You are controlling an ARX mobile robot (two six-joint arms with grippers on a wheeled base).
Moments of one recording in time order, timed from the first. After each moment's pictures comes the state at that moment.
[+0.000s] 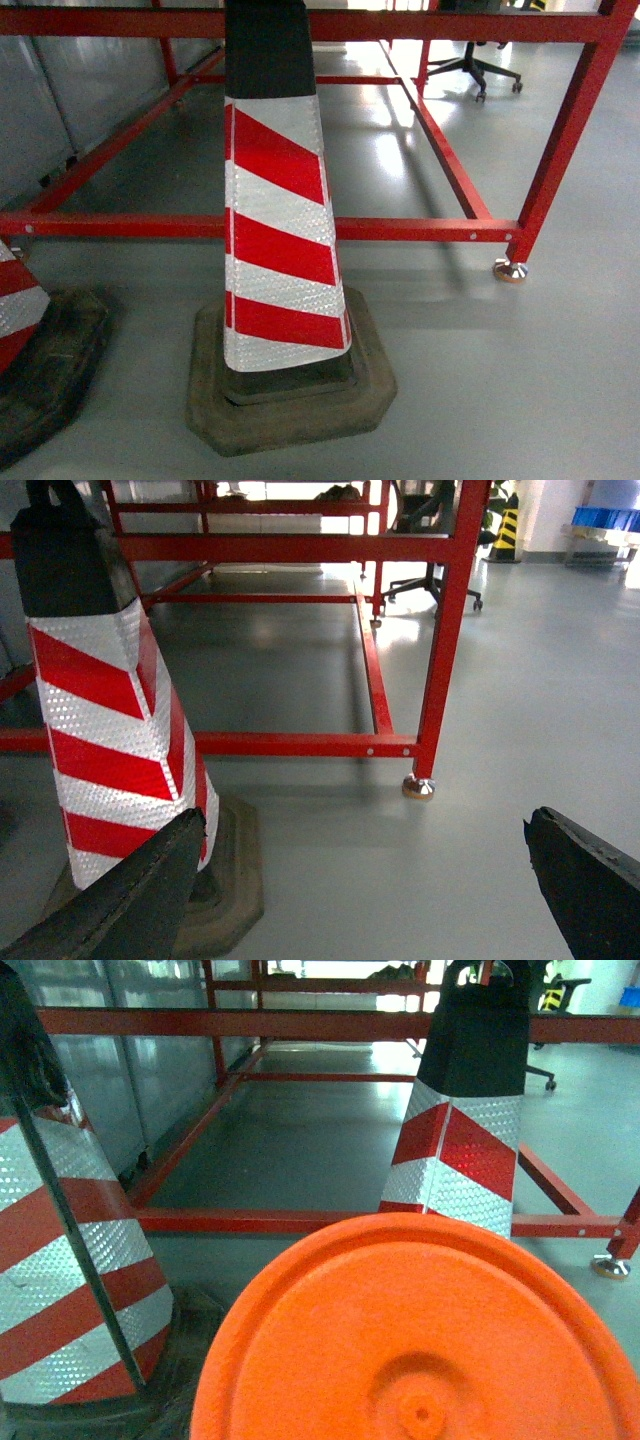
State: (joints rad) left arm 0.00 0.01 0.01 -0.01 0.00 -0.01; right arm 0.00 0.01 0.01 0.00 0.00 0.00
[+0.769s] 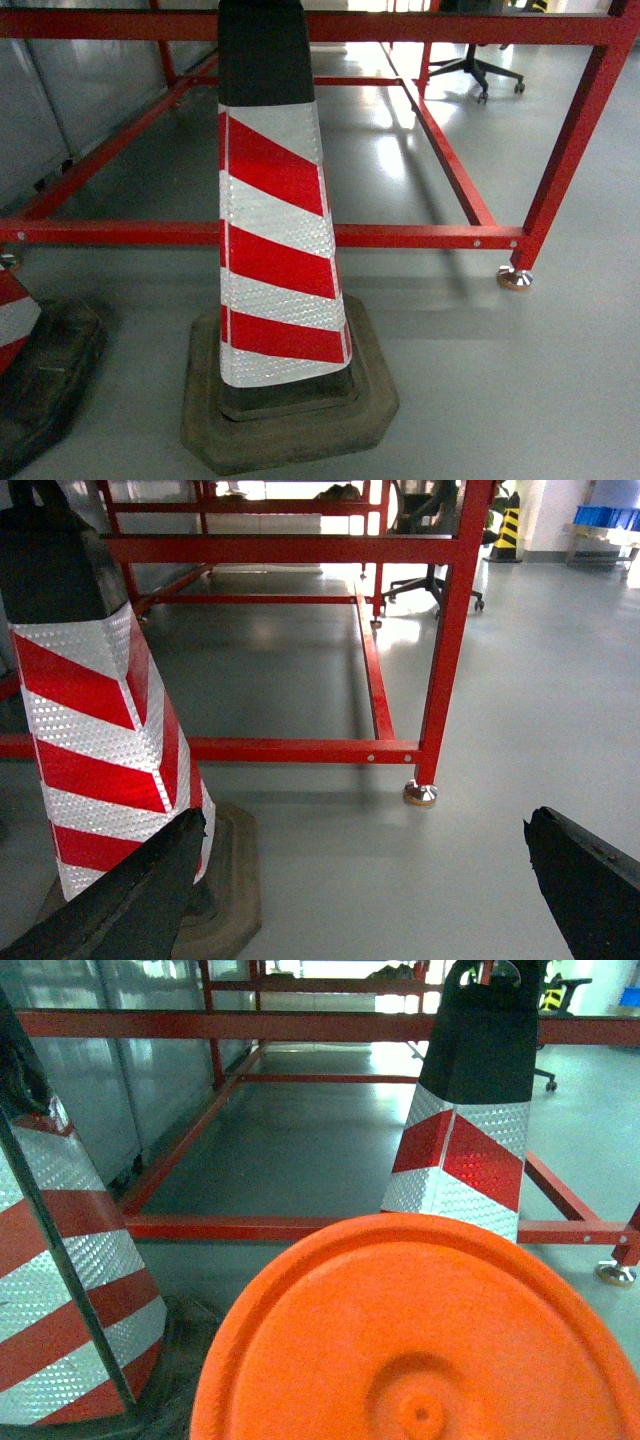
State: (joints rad) left arm 0.00 0.01 0.01 -0.01 0.00 -0.01; right arm 0.00 0.01 0.01 -0.01 0.00 0.00
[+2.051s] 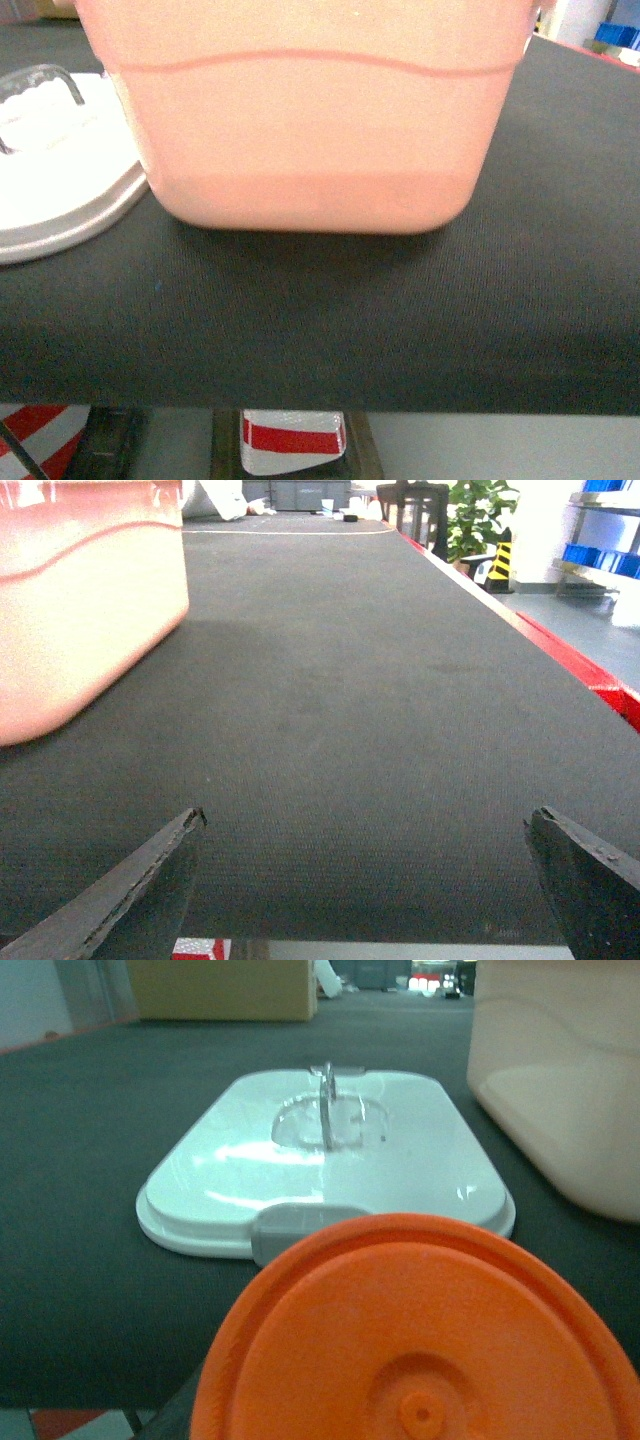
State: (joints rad) left arm 0.00 0.01 0.01 -0.01 0.00 0.00; right arm 0.00 0.01 0.01 0.00 0.00 0.00
